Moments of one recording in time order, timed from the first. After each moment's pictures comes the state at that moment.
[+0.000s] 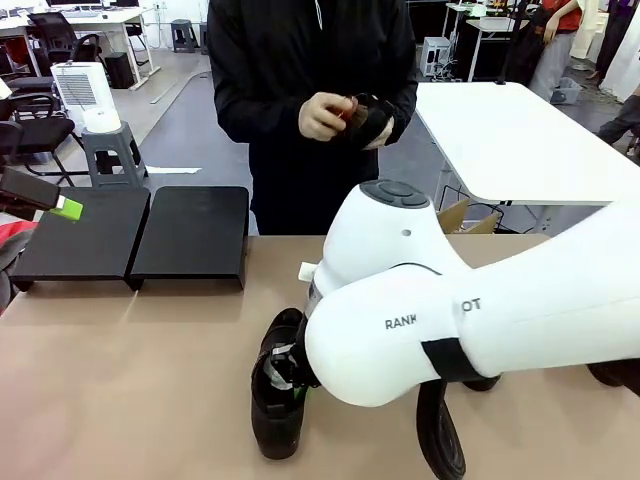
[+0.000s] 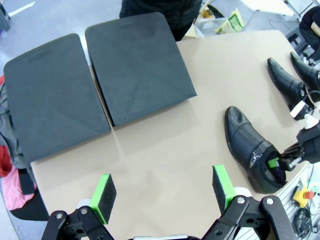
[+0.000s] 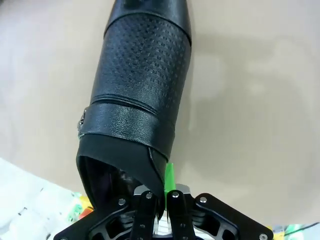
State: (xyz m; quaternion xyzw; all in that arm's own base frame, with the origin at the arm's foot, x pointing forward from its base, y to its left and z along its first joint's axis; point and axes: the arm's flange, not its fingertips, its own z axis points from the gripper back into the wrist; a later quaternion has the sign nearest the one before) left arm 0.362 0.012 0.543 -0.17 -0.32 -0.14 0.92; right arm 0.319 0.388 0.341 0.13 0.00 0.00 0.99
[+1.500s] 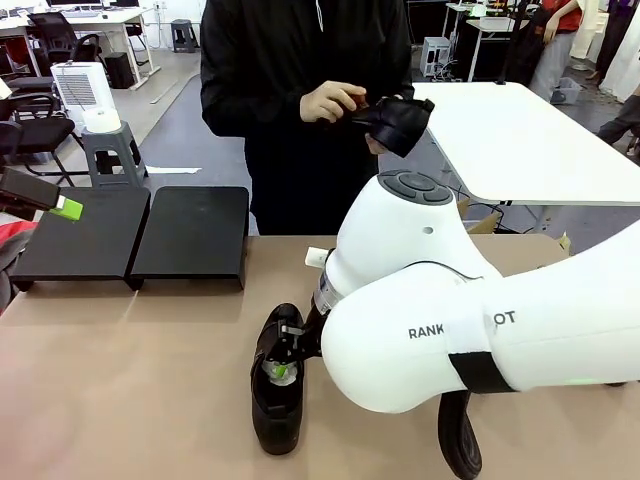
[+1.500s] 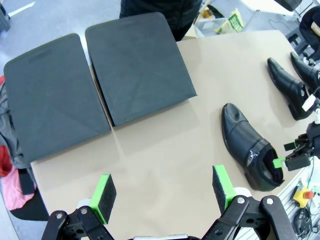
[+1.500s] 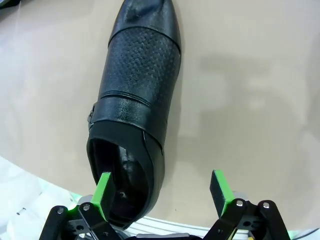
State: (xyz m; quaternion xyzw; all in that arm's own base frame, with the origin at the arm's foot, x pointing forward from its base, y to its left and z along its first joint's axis) left arm 0.362 0.012 0.543 -0.17 -0.32 -0.14 0.92; right arm 0.316 0.375 0.364 0.14 -0.05 0.01 0.99
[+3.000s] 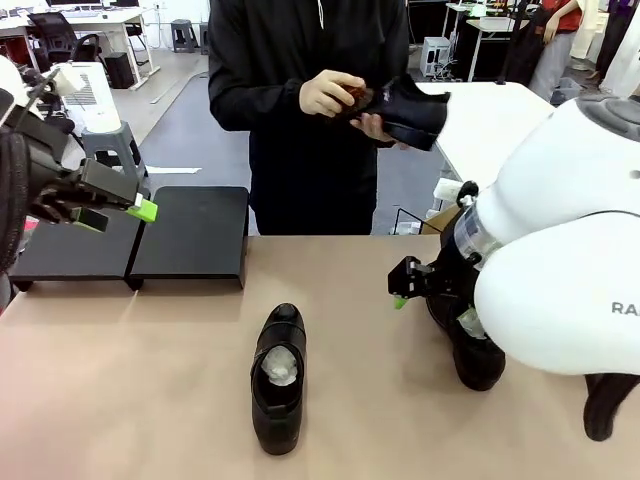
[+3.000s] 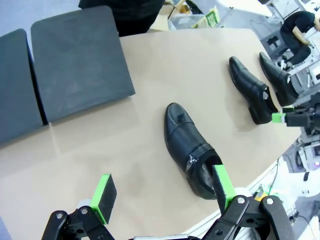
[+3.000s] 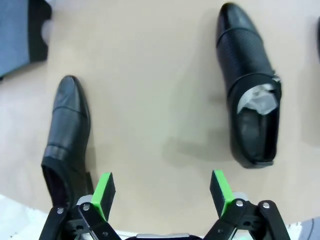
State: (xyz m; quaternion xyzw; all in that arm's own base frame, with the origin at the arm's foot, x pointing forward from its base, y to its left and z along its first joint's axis) left arm 0.336 -0.090 0.558 -0.23 -0.28 -0.12 0.92; right arm 0.329 0.220 0.443 0.09 -0.17 -0.06 0.98
